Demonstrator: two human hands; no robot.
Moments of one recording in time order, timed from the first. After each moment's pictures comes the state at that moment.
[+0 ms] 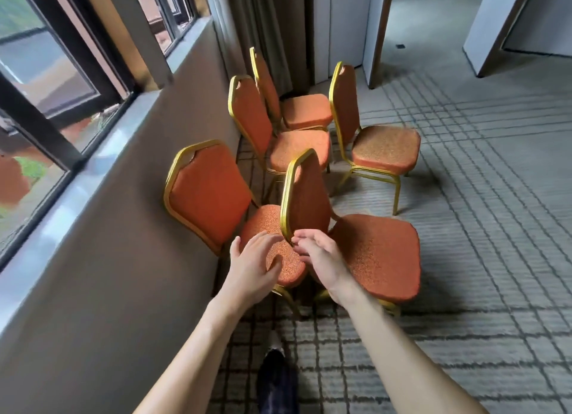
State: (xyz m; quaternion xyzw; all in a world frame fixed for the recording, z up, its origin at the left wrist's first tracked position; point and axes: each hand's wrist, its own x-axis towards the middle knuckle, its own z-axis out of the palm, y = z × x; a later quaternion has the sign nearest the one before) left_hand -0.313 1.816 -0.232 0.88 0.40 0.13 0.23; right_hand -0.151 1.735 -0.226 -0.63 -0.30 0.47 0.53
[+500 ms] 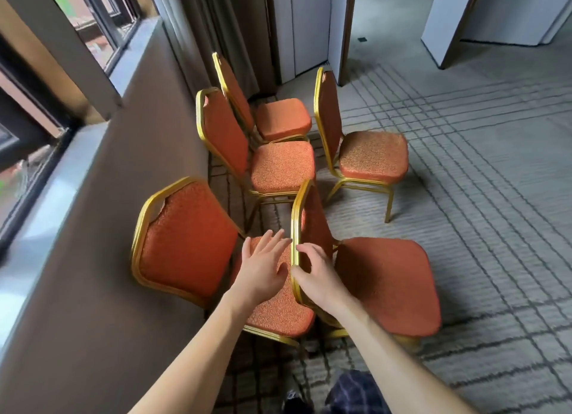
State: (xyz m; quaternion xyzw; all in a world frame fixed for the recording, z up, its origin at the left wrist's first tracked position) left_hand -0.221 2.065 -0.277 0.93 0.31 -0.01 0.18; right_hand -0.109 1.944 -0.266 -0.76 -0.36 0.39 0.39
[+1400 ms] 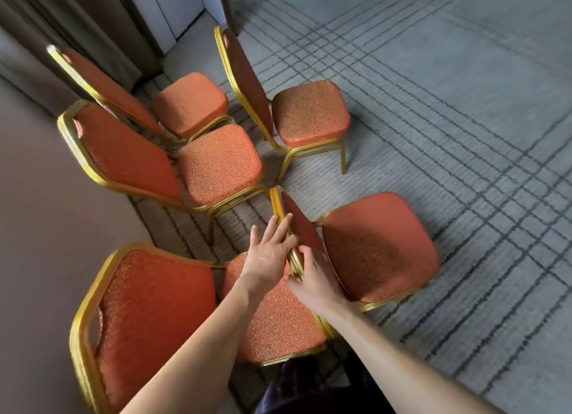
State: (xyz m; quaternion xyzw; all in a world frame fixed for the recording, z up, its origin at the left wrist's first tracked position) left_hand -0.082 2.225 -0.341 0.98 0.04 -0.18 0.05; right_hand -0.067 2.082 -0.353 -0.89 -0.19 0.28 0.32
